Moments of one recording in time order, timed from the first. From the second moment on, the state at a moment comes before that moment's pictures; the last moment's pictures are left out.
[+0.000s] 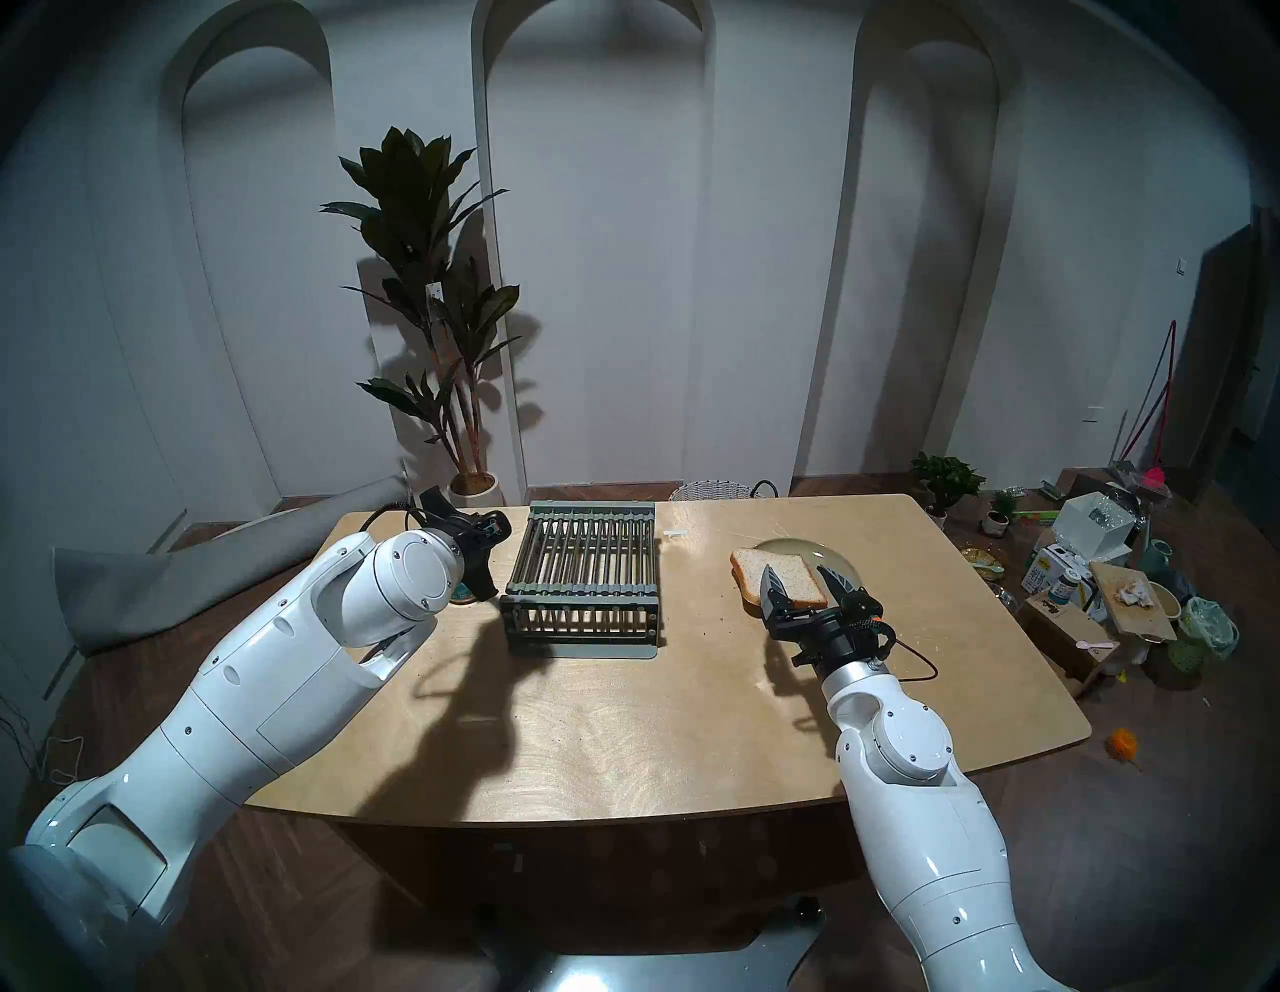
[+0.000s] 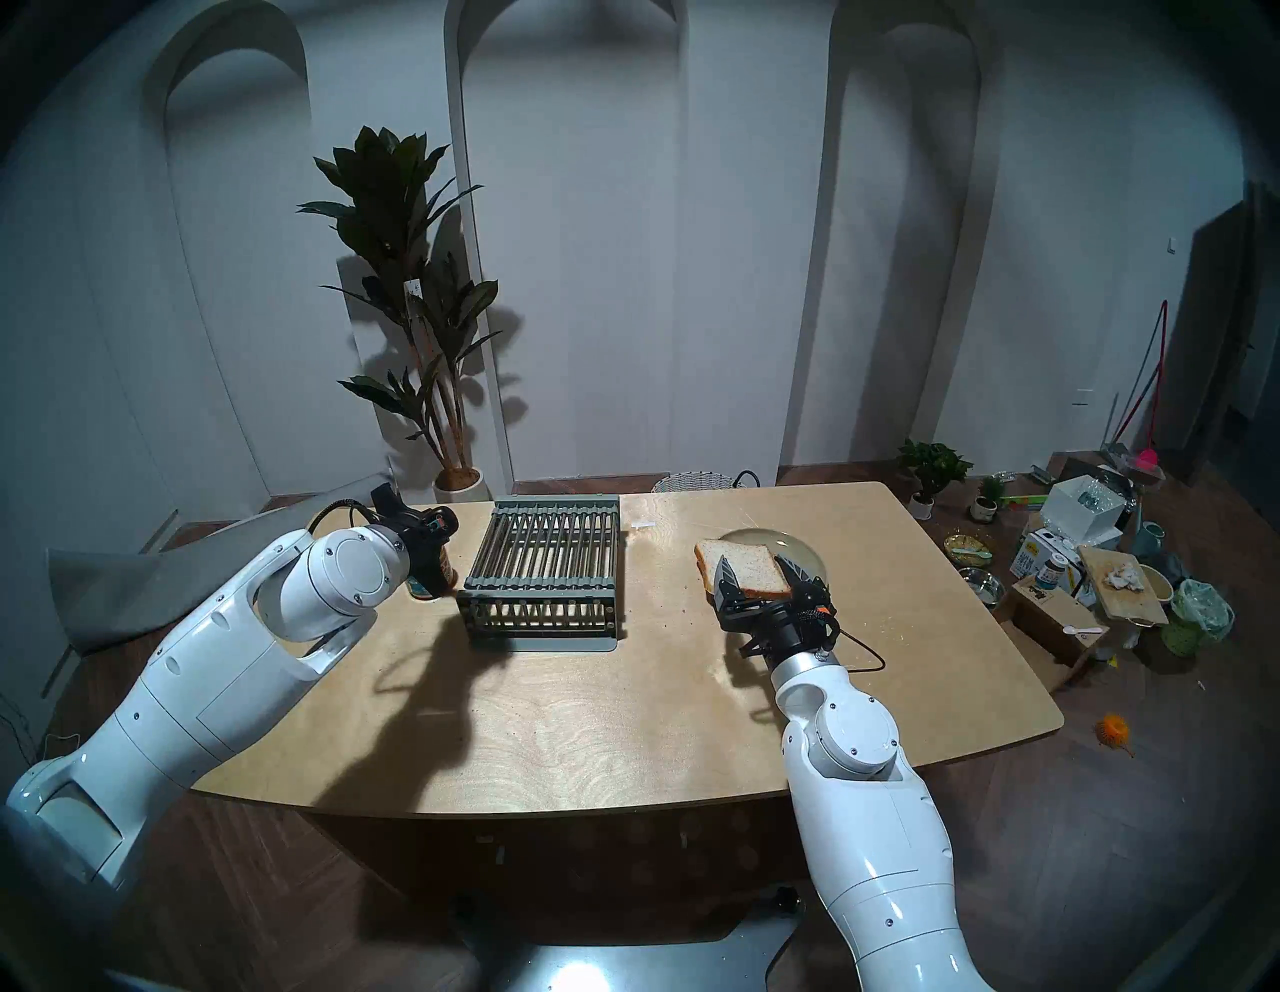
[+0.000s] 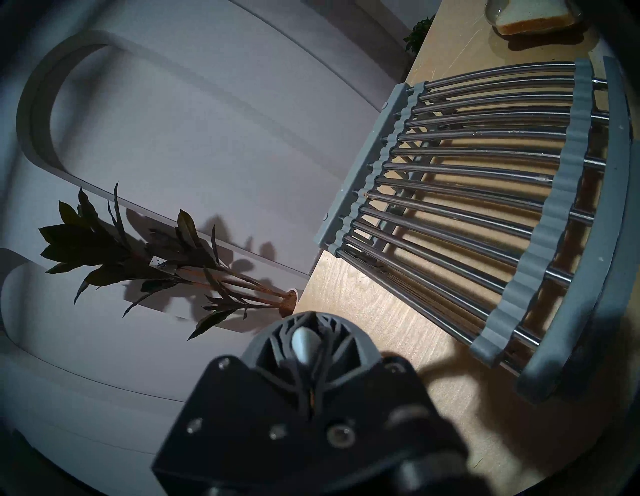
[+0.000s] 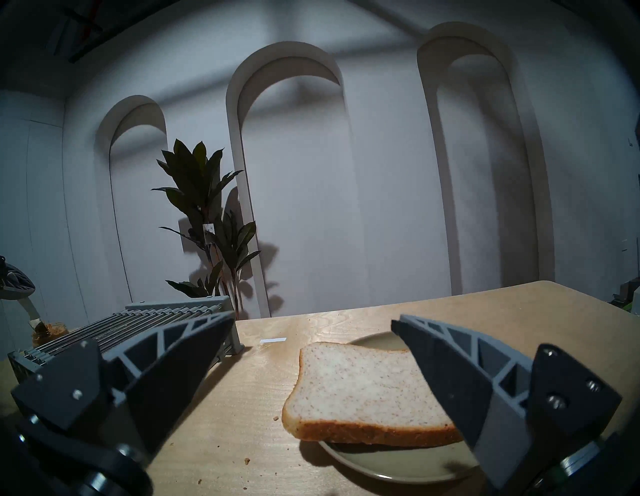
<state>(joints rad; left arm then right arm) 1.18 -0.83 -1.02 -1.68 0.25 0.57 -0.24 -1.61 -1.48 1.58 -1.48 0.27 -0.20 0.22</state>
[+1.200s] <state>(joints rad) 1.17 -0.83 -0.99 -1.71 0.31 0.63 -0.22 -1.61 -1.48 1.59 -1.46 0.30 -0.20 0.25</state>
